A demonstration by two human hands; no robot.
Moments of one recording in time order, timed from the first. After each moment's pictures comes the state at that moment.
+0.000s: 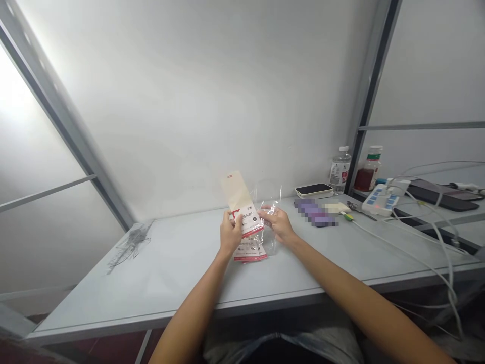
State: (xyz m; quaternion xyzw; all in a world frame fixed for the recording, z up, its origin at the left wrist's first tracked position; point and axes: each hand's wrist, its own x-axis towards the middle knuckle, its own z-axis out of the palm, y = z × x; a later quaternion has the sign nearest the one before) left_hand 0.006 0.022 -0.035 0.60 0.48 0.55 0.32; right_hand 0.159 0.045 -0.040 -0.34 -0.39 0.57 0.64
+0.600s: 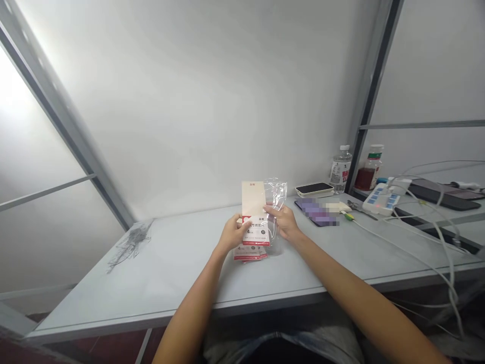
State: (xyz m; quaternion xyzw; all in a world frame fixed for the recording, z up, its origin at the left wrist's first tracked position) left_hand -0.004 0.023 -0.027 0.67 0.46 0.41 0.41; right_hand 0.169 0.056 -0.039 -0.34 -0.35 0.55 0.67
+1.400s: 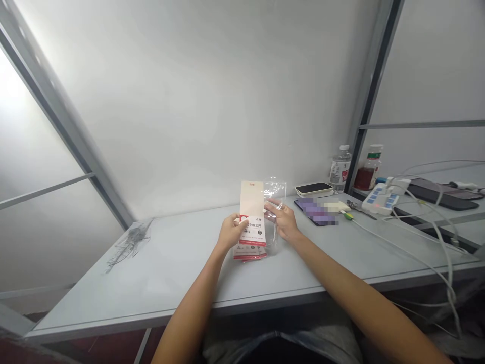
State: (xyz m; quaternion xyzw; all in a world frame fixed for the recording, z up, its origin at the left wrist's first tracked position) left_hand -0.001 0.018 -0.018 0.62 0.48 0.44 0.44; right_hand 0.171 0.056 -0.040 -0.32 -0.33 0.56 0.69
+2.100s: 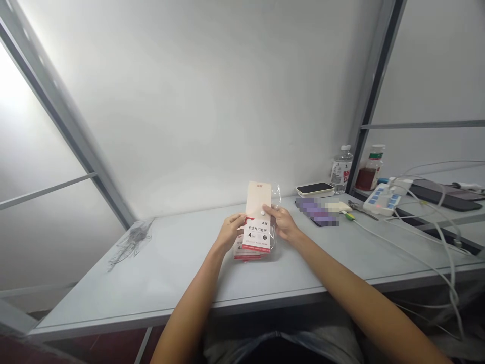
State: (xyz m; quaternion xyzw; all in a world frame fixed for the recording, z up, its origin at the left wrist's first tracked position) left_hand -0.003 0.019 -0.016 0.60 0.39 0.44 0.54; right_hand 0.169 0.046 -0.034 -0.30 -0.39 0.63 0.60
